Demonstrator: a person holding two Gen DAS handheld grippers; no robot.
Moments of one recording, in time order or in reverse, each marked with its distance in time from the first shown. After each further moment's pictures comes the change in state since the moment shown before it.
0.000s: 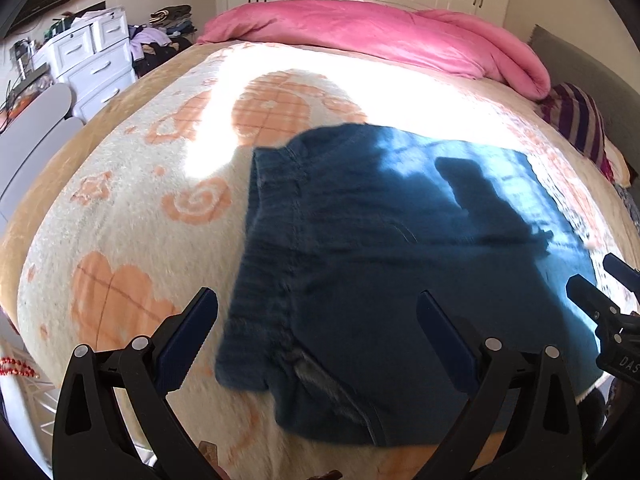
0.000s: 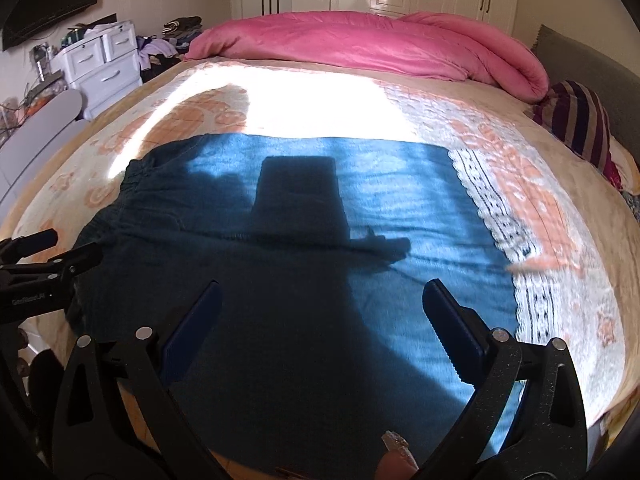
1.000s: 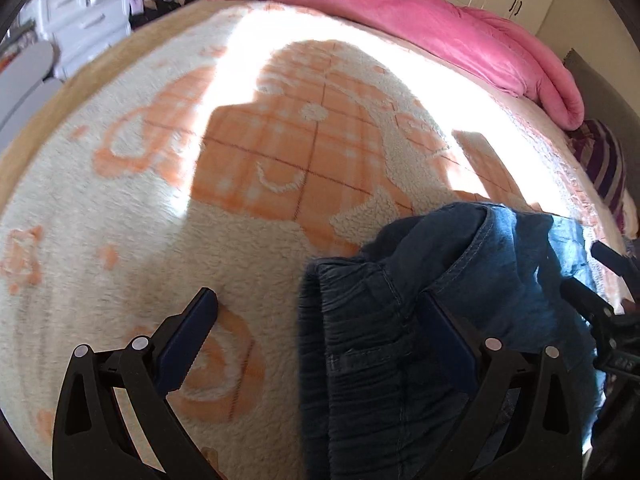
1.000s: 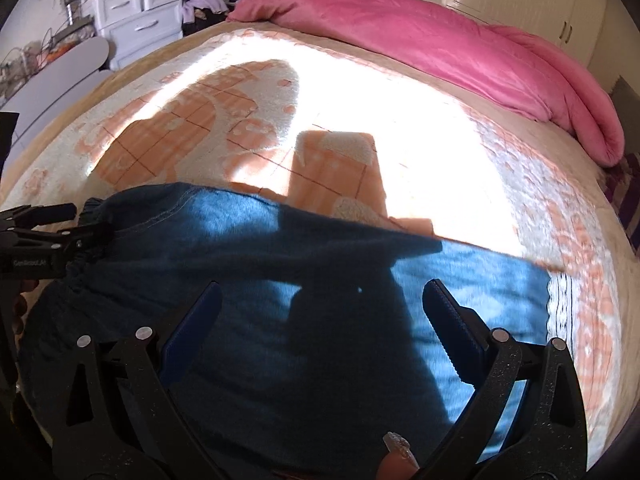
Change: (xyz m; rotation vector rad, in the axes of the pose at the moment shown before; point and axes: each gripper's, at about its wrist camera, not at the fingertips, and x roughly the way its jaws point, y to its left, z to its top) left arm 0.129 0.067 0.102 -0.128 0.127 -0.077; right arm 0.136 0.039 0.123 -0.236 0.098 0.091
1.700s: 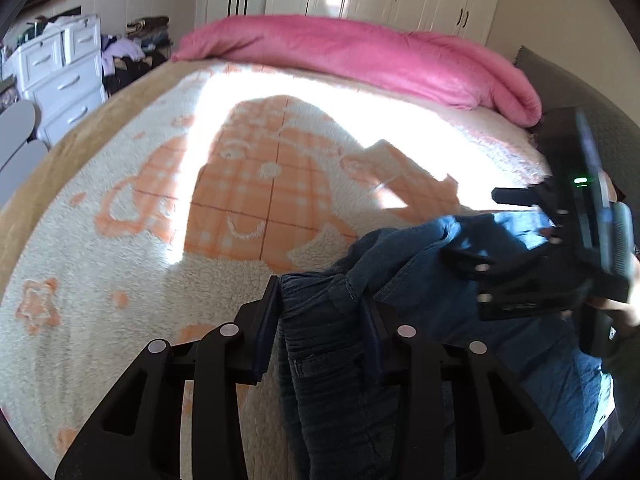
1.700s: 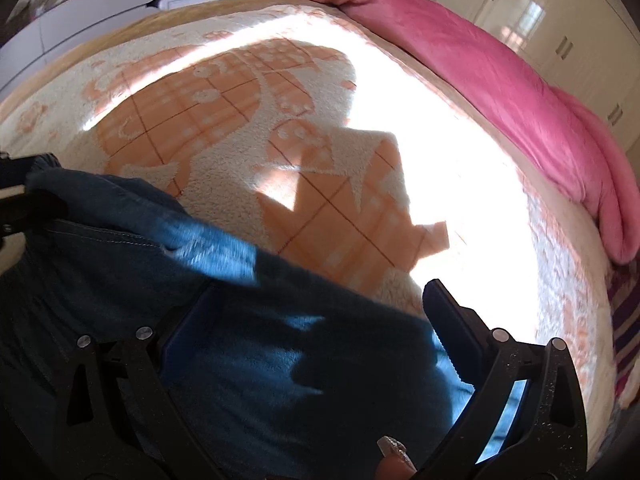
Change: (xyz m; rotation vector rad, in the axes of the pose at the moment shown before) left arm -0.049 -0.023 -0.015 0.160 -0.203 -0.057; right arm 0.045 0.043 0.036 -0.316 0.020 0.001
